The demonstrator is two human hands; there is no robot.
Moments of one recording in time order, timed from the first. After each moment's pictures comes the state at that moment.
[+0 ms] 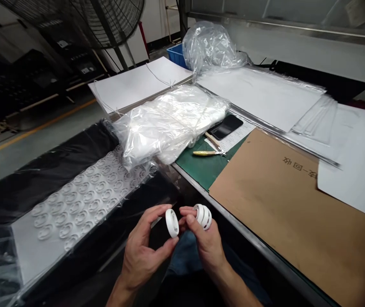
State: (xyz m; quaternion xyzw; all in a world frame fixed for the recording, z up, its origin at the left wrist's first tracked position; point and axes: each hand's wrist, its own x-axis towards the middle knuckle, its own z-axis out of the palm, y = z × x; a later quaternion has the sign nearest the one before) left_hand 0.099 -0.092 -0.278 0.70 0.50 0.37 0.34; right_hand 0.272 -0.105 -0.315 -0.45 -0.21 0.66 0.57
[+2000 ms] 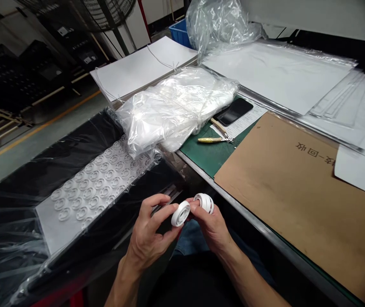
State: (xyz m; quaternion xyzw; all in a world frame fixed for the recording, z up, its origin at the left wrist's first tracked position) left_hand 0.101 -0.094 -0.265 0.83 0.44 0.32 0.14; right_hand 0.279 -0.106 -0.319 -0.39 -0.17 0.73 0.54
